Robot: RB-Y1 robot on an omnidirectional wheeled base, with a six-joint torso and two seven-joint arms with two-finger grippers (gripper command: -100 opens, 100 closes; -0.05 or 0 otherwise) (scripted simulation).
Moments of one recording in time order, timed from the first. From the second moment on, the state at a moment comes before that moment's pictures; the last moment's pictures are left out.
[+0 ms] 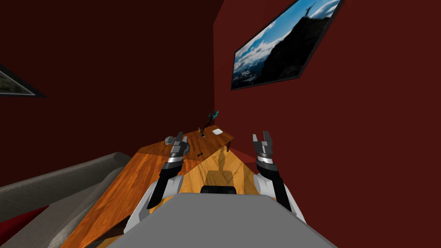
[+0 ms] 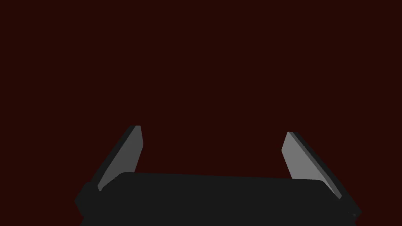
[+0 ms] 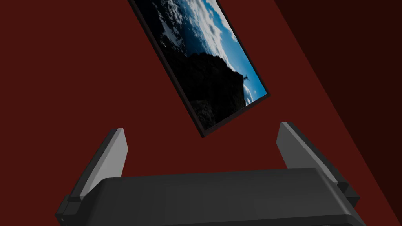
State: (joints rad) left arm 0.49 0.00 0.07 -2.21 -0.12 -0.43 -0.03; right arm 0.46 -0.01 0.00 -2.29 0.03 -0.47 -0.05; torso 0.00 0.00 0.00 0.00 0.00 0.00
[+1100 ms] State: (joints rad) left arm 0.40 0.11 0.14 -1.97 -0.07 -0.28 0.01; right arm 0.46 -0.01 0.00 -2.29 0.03 -0.47 -0.05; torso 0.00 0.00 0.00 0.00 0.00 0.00
